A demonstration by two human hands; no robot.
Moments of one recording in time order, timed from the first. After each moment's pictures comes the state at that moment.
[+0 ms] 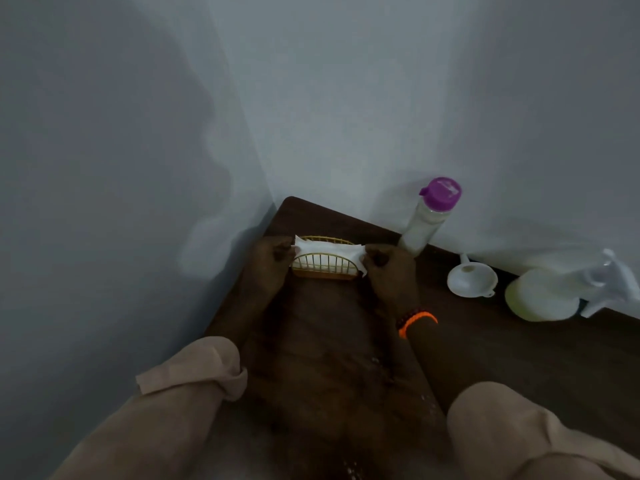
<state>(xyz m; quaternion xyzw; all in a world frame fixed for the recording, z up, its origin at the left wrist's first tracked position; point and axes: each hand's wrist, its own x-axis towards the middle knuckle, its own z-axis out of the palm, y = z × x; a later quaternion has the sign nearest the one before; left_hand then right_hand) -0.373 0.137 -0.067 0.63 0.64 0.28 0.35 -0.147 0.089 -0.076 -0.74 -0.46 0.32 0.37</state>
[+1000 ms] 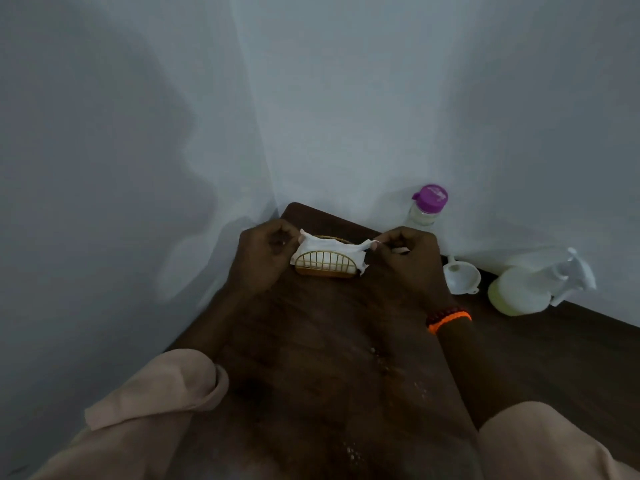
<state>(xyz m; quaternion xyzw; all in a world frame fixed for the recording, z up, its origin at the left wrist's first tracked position) -0.395 0.111 0.010 0.72 0.51 0.36 0.28 -0.135 0.057 0.009 -0.66 -0.51 0.29 0.46</state>
